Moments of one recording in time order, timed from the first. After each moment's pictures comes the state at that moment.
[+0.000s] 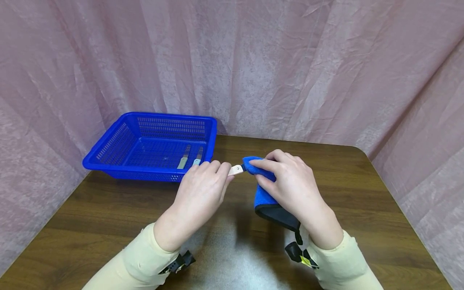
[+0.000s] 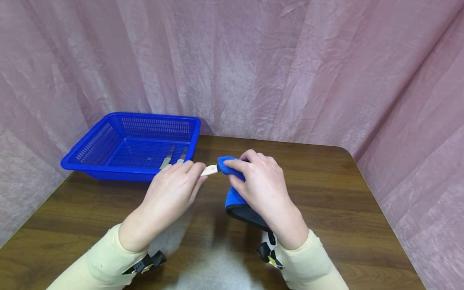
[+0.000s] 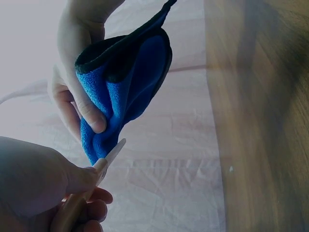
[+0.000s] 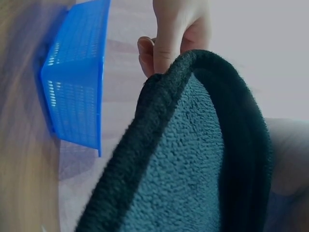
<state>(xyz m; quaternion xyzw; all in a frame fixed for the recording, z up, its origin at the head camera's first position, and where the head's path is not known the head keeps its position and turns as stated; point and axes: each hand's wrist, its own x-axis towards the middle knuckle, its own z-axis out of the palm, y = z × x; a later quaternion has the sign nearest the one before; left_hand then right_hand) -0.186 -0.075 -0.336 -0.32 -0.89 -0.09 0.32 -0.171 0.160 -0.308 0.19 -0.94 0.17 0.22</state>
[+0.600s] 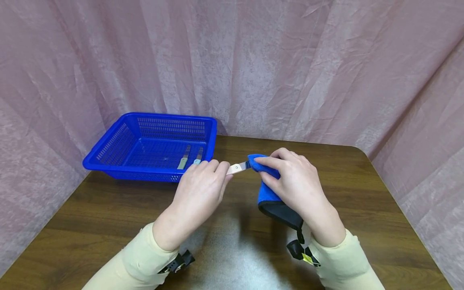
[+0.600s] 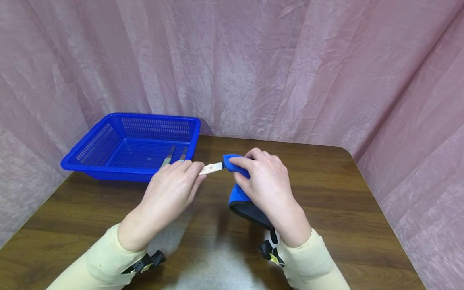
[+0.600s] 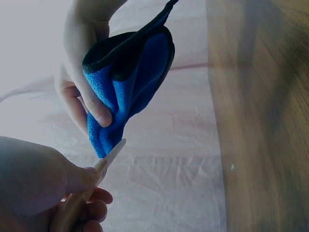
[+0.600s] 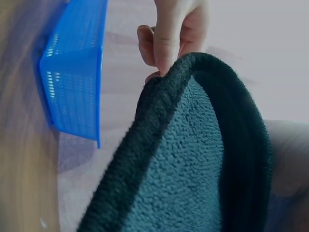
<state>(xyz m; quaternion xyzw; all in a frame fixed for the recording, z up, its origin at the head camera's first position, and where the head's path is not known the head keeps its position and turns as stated) -0.188 -0.078 -0.335 -0.32 -0.89 -0.08 0.33 -0.175 0.167 -0.307 0.18 -0.94 0.17 0.22</state>
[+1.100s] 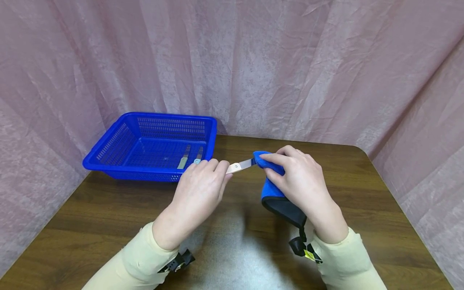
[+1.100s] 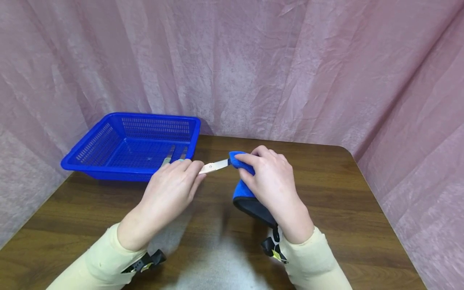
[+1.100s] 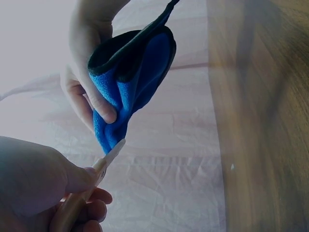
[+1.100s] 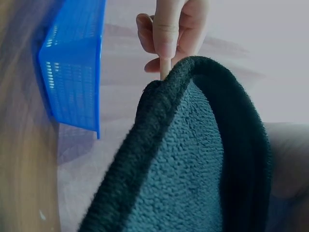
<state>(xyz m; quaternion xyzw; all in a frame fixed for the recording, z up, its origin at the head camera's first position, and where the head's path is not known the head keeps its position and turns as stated) -0.189 -0.078 -0.334 -0.32 -0.89 -0.09 0.32 -0.178 0.176 -0.305 0.15 -0.95 0.18 0.20</state>
